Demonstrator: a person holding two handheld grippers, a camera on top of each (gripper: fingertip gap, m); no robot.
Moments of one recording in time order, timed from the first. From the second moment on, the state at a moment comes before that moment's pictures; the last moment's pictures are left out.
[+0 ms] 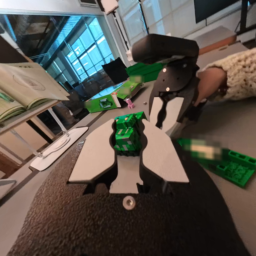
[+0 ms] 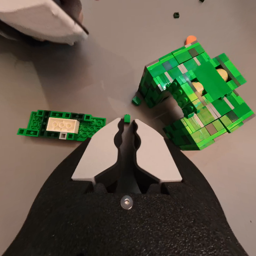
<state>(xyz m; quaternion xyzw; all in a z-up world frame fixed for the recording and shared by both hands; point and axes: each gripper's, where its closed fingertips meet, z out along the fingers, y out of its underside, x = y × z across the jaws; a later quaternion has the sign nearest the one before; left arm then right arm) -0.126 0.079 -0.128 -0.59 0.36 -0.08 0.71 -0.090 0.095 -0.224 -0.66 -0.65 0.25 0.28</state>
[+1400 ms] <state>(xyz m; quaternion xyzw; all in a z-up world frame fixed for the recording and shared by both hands) -0.078 0.021 -0.124 -0.56 0.43 -0.38 0.60 -0.089 0.014 -0.120 -0.36 -0.69 0.42 0.46</state>
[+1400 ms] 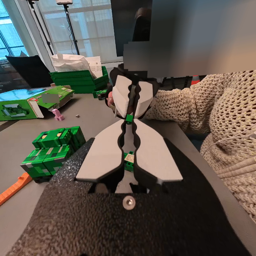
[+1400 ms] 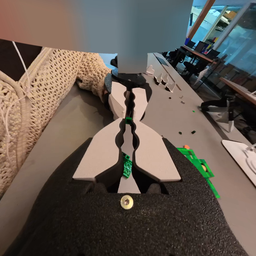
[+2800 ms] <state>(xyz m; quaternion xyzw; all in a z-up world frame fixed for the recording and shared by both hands) -0.069 0.022 -0.228 -0.71 0.60 -0.25 0.29 -0.058 0.045 -0.202 -0.61 -0.74 0.27 0.13</state>
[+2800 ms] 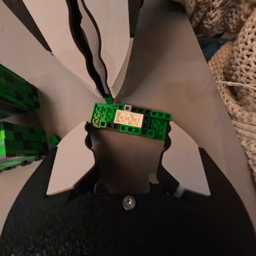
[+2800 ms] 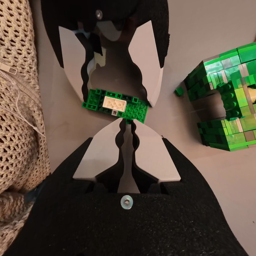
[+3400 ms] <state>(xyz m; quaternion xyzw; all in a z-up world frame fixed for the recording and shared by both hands) -0.061 0.017 -0.227 -0.69 0.60 -0.26 0.30 -0.059 0.039 -0.204 -0.61 -0.74 0.26 0.10</state>
